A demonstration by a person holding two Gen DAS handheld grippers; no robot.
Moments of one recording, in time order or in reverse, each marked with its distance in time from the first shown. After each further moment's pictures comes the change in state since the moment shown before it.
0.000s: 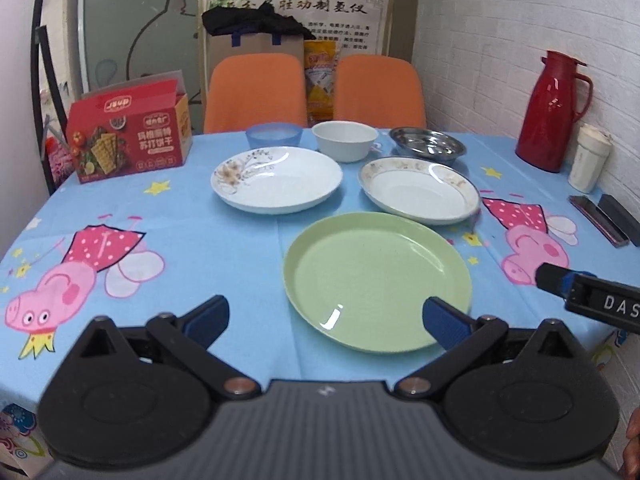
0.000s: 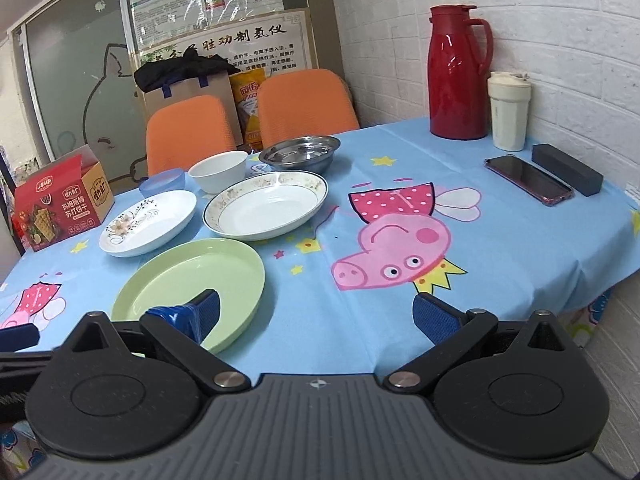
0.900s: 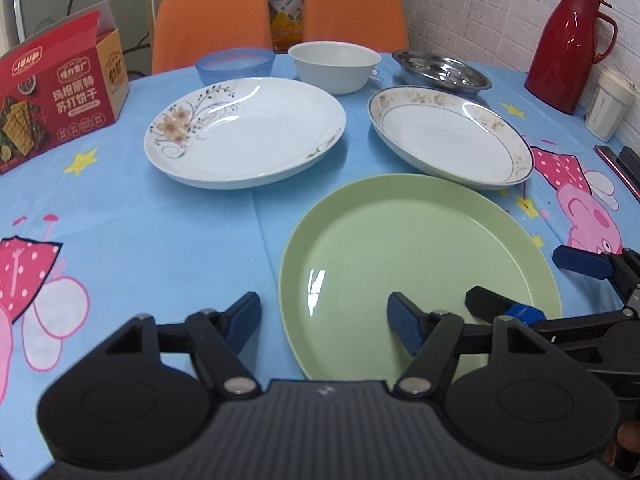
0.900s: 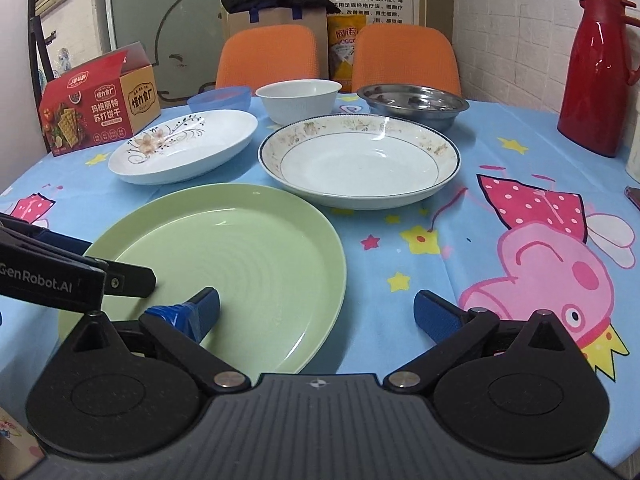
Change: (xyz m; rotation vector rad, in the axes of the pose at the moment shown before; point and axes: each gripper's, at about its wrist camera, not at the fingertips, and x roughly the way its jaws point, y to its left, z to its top) left arm 0.130 0.019 0.031 0.088 0.218 -0.109; right arm 0.119 0.056 -0.007 -0.280 0.131 0.183
